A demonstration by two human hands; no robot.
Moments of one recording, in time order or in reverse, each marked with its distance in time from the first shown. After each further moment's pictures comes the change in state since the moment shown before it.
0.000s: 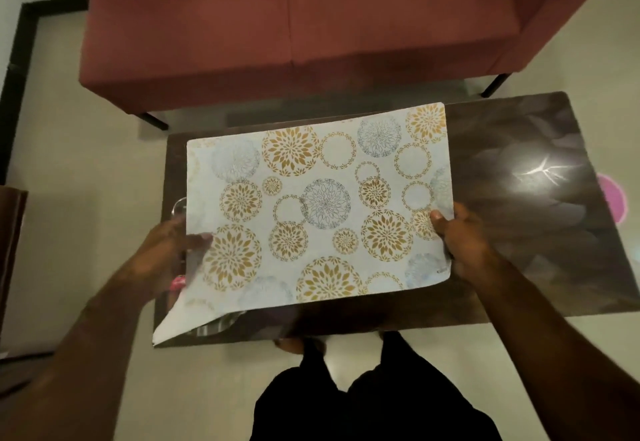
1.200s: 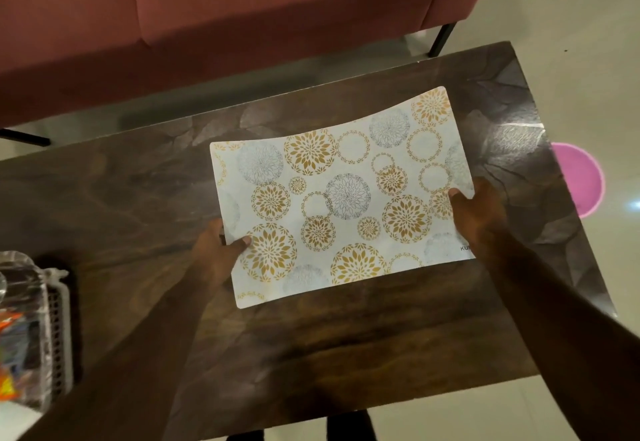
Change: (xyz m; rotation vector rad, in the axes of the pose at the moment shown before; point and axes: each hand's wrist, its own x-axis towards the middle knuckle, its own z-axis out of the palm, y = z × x) left_hand 0.201 -0.046 0.379 0.433 0.148 -0.010; right_hand 0.281 0.048 -0.208 -0.337 0.269 0.009
